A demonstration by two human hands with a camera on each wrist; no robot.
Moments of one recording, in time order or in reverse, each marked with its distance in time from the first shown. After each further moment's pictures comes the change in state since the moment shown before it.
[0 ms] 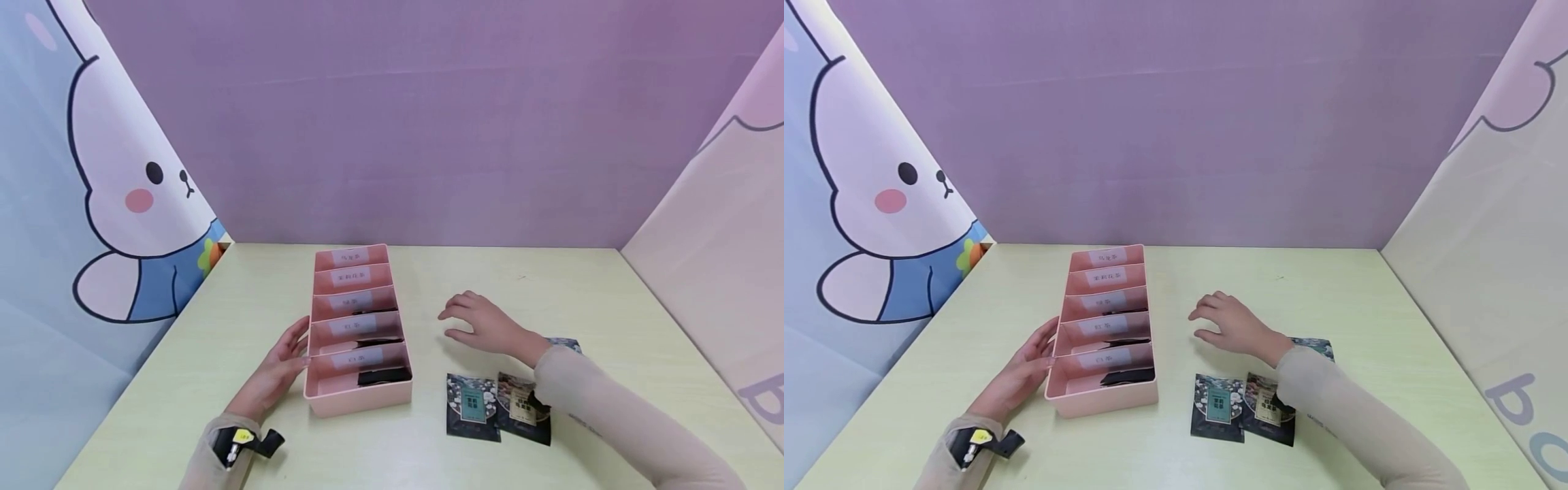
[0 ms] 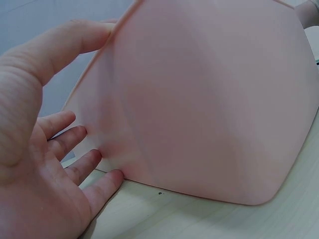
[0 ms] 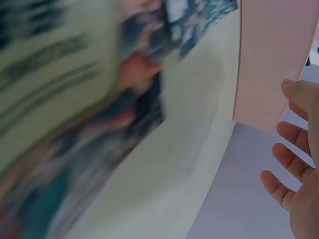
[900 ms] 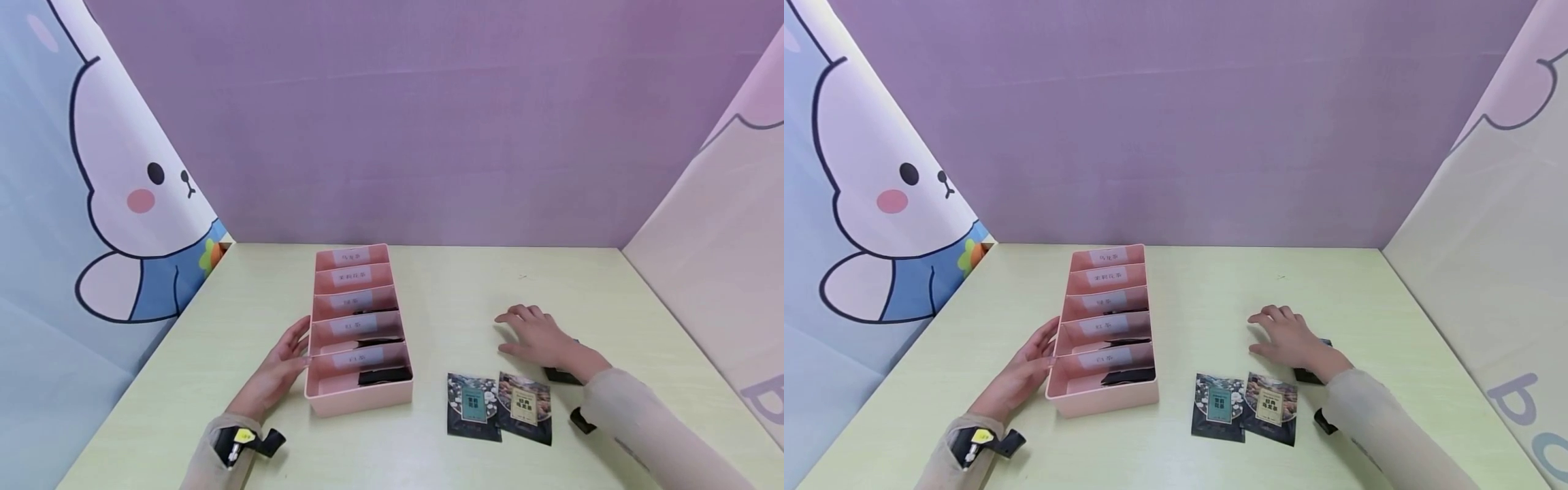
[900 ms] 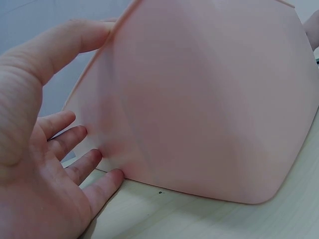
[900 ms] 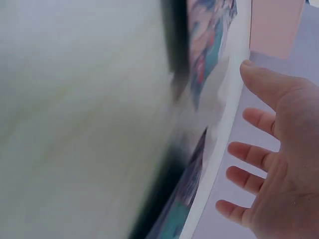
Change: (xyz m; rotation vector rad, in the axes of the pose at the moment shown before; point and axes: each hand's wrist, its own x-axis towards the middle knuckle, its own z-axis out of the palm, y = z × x) left_hand -0.001 0.002 0.002 -0.017 0.007 0.002; right_hand -0.081 0.021 -0.027 -0.087 -0.271 0.481
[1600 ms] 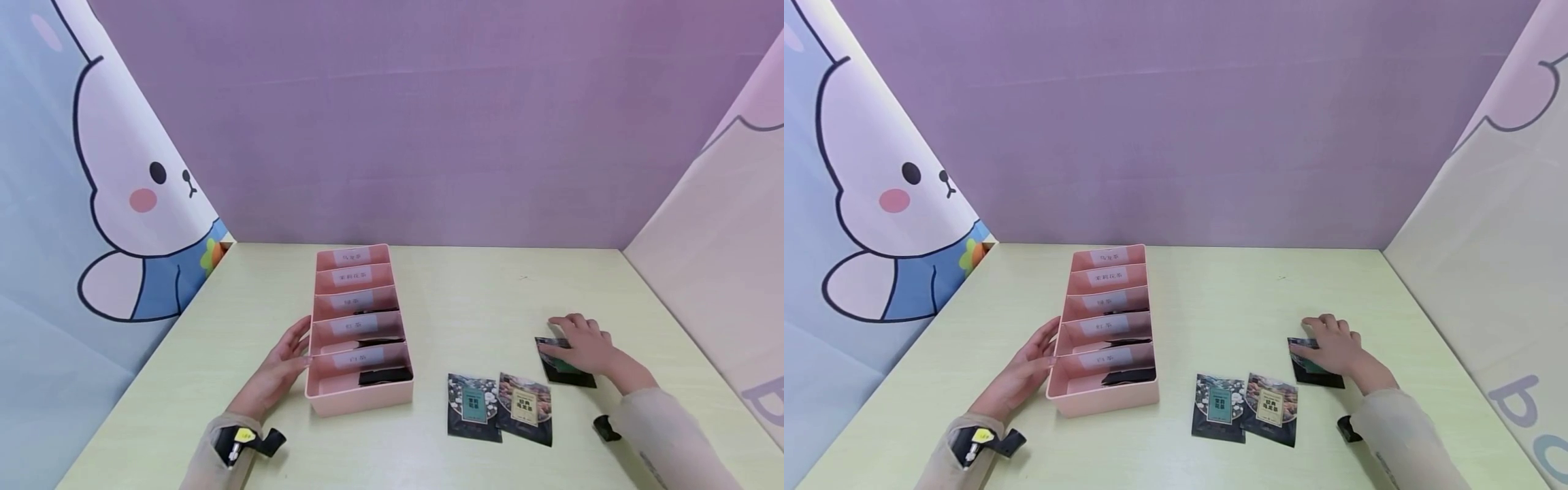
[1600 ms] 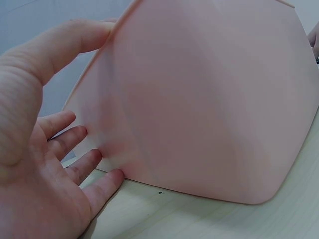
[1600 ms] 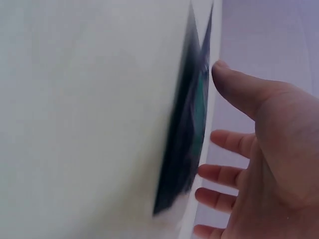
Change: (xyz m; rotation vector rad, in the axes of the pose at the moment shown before) left_hand -0.001 0.003 0.001 0.004 0.023 -0.039; right_hand -0.049 0.041 -0.013 0.118 -0.074 0.337
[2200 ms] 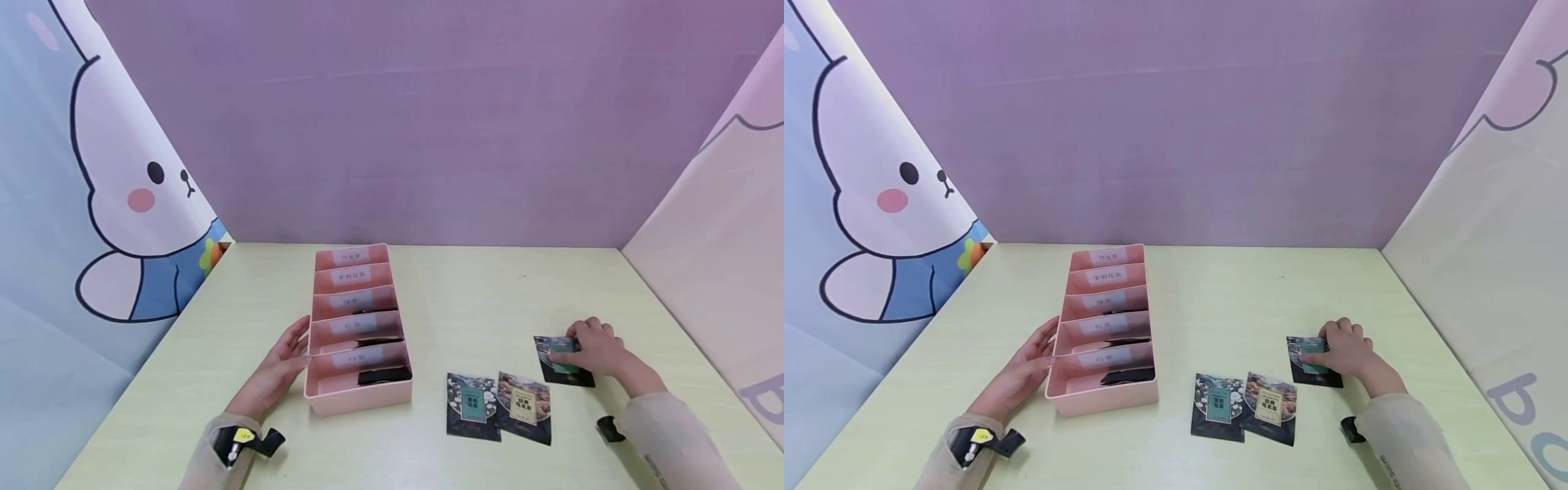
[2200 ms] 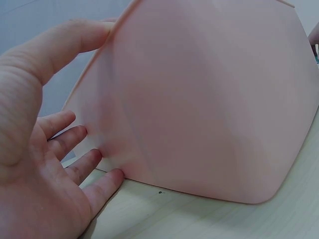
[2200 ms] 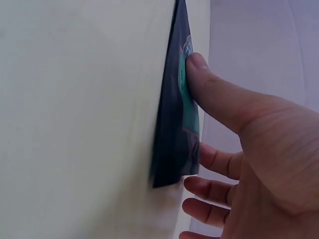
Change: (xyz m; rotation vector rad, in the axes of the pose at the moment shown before) left_hand 0.000 -0.001 0.000 0.008 -0.028 0.039; right_hand -0.007 0.013 -0.007 0.004 0.005 0.091
